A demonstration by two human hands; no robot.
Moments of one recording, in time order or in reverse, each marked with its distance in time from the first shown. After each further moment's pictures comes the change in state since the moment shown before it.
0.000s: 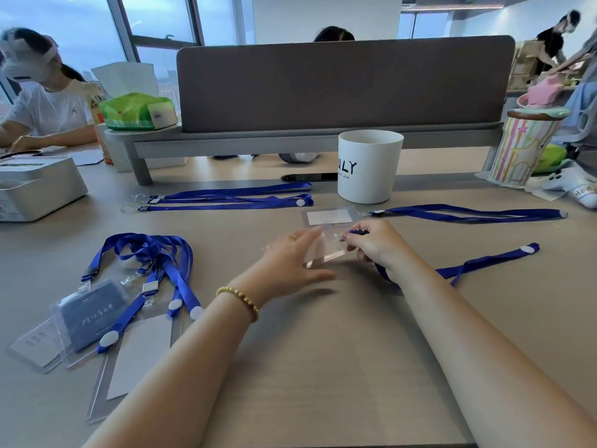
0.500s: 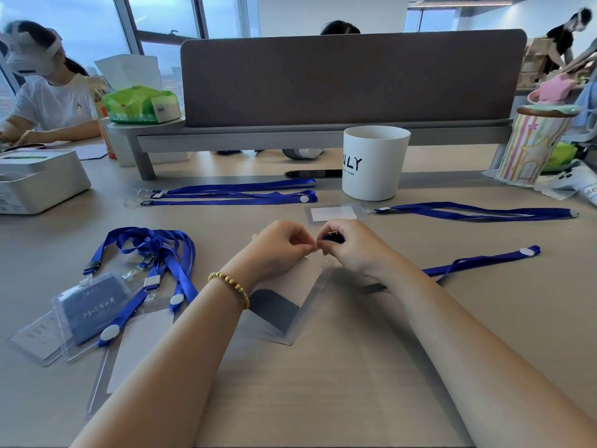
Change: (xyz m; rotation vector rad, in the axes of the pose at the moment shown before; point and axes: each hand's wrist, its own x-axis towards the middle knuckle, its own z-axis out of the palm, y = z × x) left_hand -0.001 0.001 -0.021 -0.331 0.041 -0.128; right_hand -0.015 -0.016 0.023 -0.314 -0.188 -0.327
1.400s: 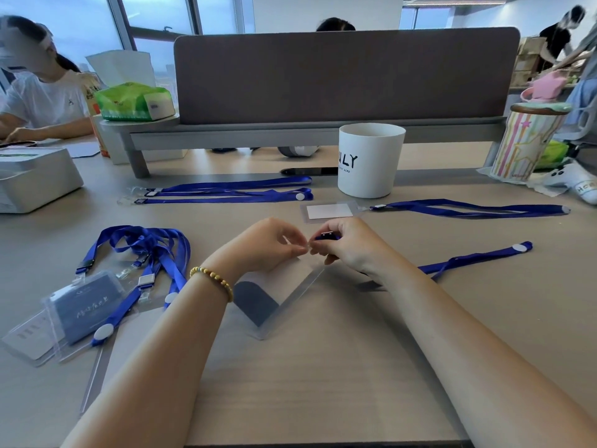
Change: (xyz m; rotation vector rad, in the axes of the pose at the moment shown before) left_hand 0.000 -0.003 -0.014 0.162 -0.087 0.063; right_hand -0.005 -0.006 -0.001 0.219 -0.011 0.119
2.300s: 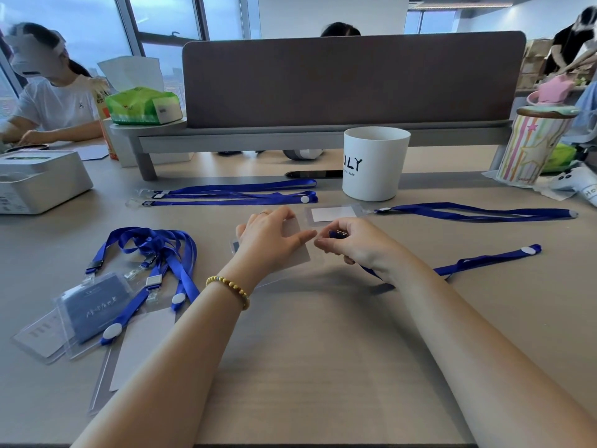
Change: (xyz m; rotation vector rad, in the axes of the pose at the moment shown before) left_hand 0.005 -0.005 0.012 0.127 0.347 -0.161; right_hand -0.002 -0.002 -0.009 -0.003 -0.037 0.066
